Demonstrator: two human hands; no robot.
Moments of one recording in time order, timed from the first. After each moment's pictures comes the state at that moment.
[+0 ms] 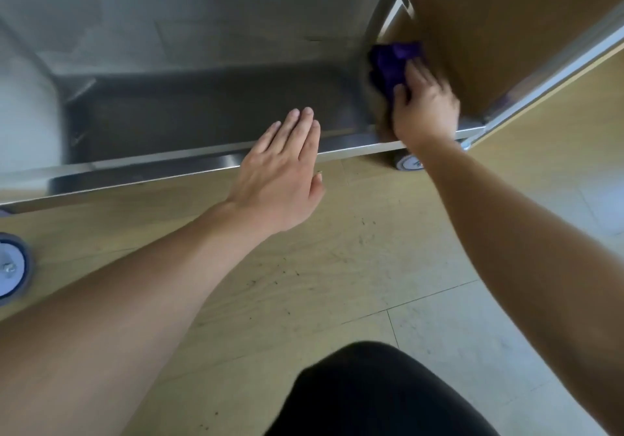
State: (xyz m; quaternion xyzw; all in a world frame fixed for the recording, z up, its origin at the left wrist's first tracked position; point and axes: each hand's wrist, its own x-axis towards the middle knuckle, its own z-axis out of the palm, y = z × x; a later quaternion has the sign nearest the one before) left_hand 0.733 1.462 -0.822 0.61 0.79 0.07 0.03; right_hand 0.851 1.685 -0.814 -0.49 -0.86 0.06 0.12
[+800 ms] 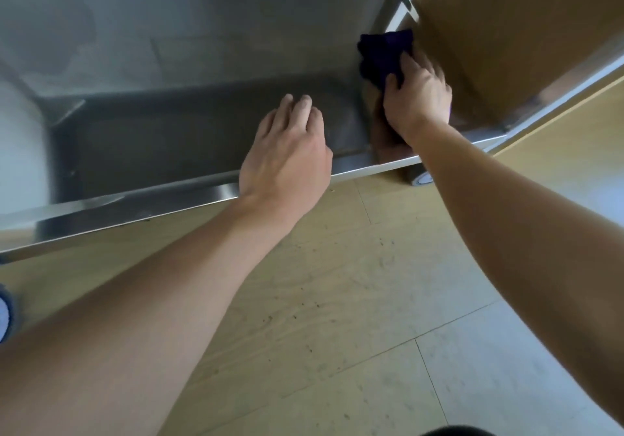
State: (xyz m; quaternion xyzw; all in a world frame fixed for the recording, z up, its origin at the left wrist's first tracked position) left_hand 0.694 1.493 -0.824 0.55 0.81 0.18 0.00; right_hand 0.788 1.693 -0.819 -0.52 -0.84 0.05 0.13
